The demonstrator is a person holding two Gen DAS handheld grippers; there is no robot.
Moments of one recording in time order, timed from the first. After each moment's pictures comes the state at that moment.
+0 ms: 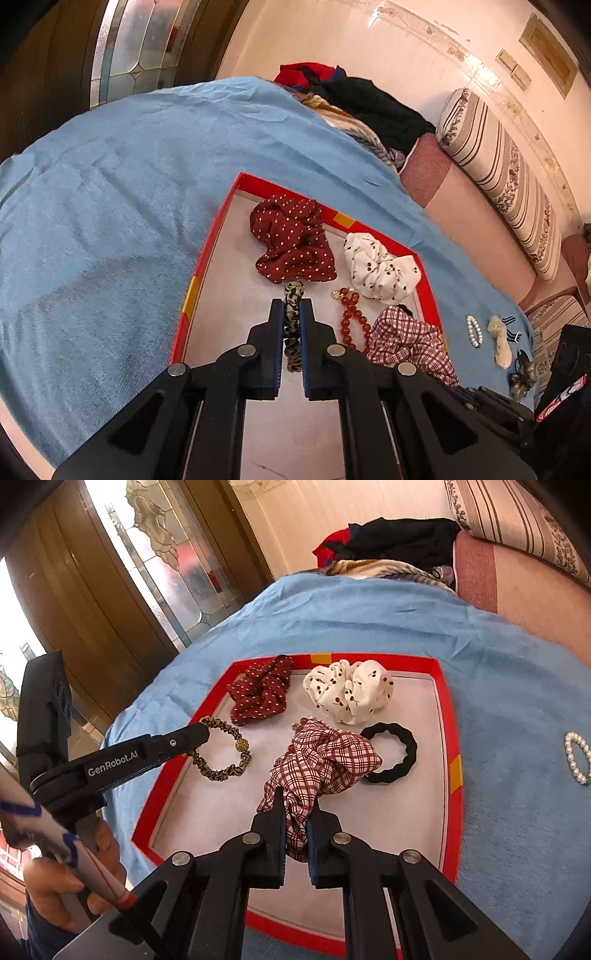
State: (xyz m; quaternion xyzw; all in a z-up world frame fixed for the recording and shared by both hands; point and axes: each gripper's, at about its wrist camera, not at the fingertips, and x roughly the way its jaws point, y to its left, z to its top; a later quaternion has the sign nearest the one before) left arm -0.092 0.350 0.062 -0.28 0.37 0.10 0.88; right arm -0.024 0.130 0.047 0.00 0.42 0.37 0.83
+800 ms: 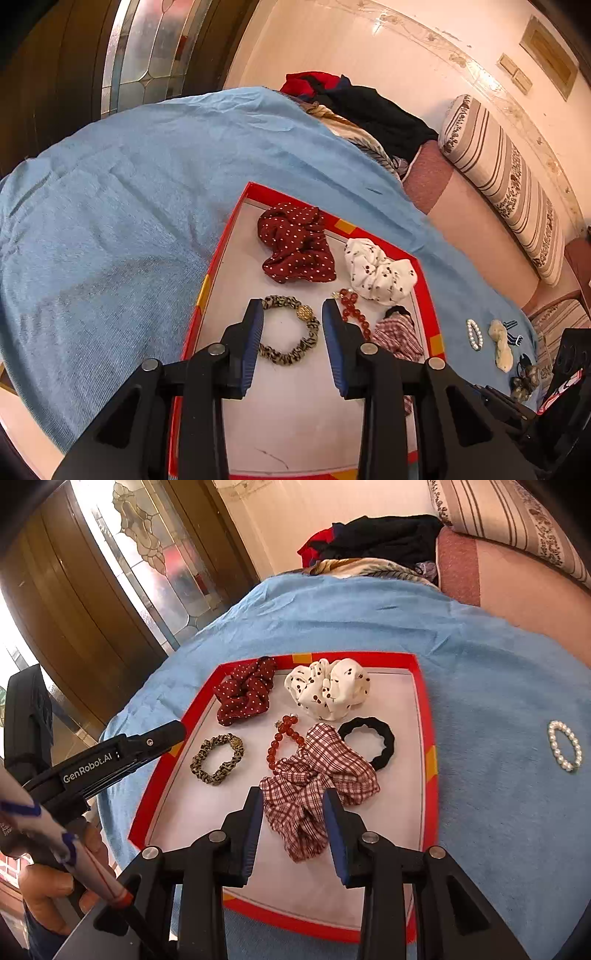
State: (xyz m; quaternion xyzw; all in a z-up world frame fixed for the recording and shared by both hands) left arm -0.109 0.345 0.079 -0.27 0.35 0.12 0.89; right arm -0.030 0.113 0.057 0.00 0.43 0.35 0.83
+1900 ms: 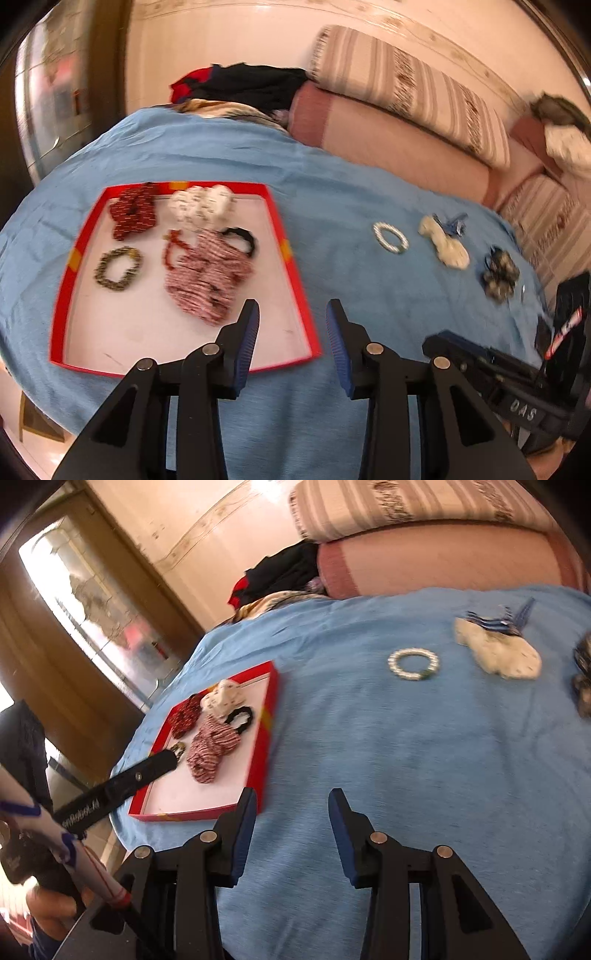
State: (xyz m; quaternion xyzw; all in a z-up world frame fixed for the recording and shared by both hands) left arm -0.123 0.137 0.110 -0.11 0.39 0.01 0.91; right arm -0.077 -0.086 0.053 0.14 0.41 0.27 0.86
